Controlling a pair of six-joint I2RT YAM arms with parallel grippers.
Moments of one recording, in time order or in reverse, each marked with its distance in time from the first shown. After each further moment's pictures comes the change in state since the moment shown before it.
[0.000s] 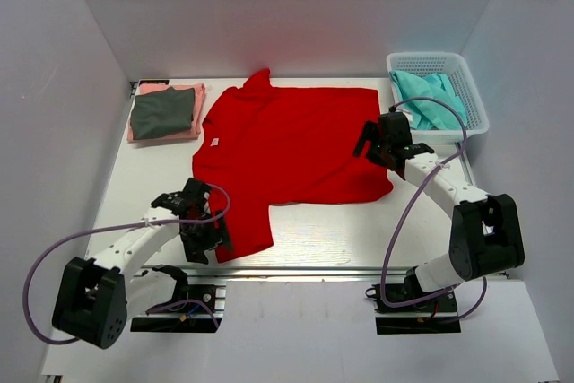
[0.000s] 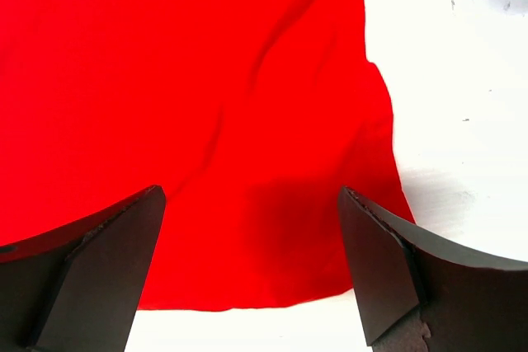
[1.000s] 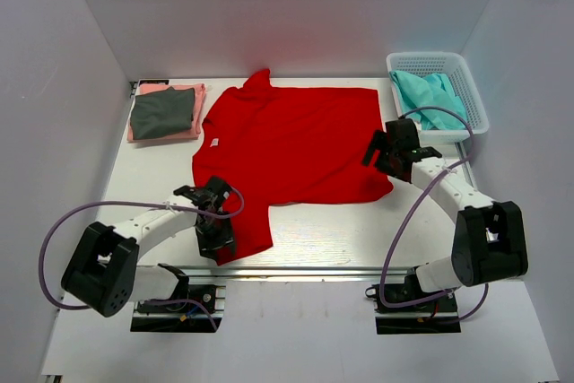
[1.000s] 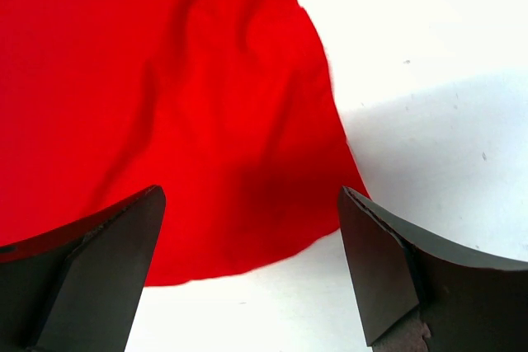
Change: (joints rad) left arm -0.159 0.227 0.056 0.043 -0.109 -0.092; right arm -0.051 -0.040 -0.038 -0.109 0.003 0.006
